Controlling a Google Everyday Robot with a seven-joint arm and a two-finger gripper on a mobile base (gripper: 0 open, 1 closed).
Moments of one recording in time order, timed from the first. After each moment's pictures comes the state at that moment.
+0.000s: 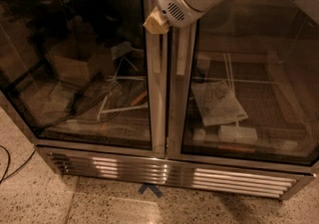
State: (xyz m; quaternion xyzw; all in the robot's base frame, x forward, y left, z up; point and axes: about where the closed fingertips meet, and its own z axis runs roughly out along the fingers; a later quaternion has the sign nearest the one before) arm 0.592 0.014 0.986 -0.51 0.76 0.10 0.39
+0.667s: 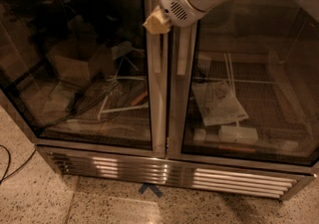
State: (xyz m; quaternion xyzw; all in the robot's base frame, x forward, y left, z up) arm 0.593 0.014 0.985 -0.52 0.75 0.11 0.39
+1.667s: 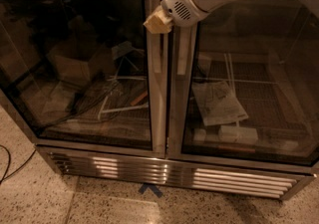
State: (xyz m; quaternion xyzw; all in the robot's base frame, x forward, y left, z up) arm 0.591 0.014 0.986 -0.52 0.74 0.14 0.39
